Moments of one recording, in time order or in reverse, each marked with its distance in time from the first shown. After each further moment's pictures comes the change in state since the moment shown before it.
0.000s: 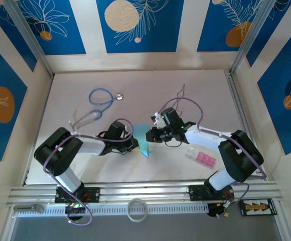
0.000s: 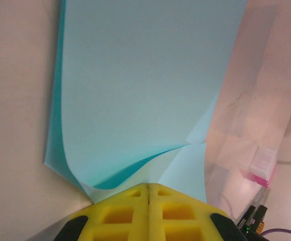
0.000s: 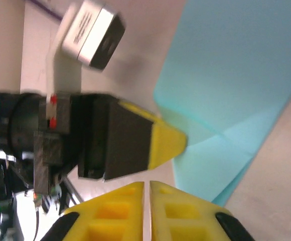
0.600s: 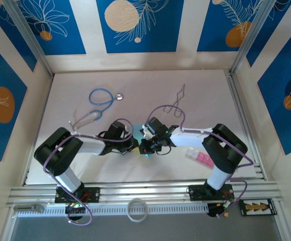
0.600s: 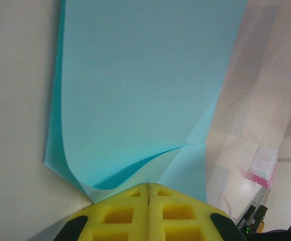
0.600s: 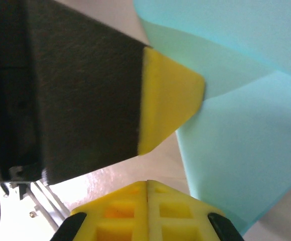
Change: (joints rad) left arm 0.000 0.000 0.002 -0.003 0.000 0.000; right arm 0.167 0.171 0.087 -0.120 0.118 0.027
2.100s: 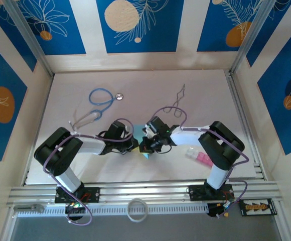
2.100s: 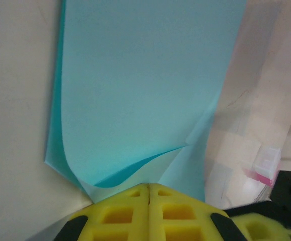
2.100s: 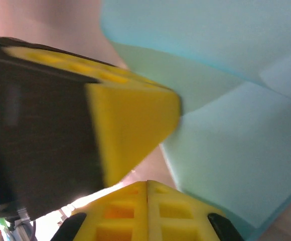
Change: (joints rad) left arm 0.000 0.000 0.008 -0.018 -0.003 0.019; right arm -0.046 0.052 -0.024 0.082 -0.087 0.135
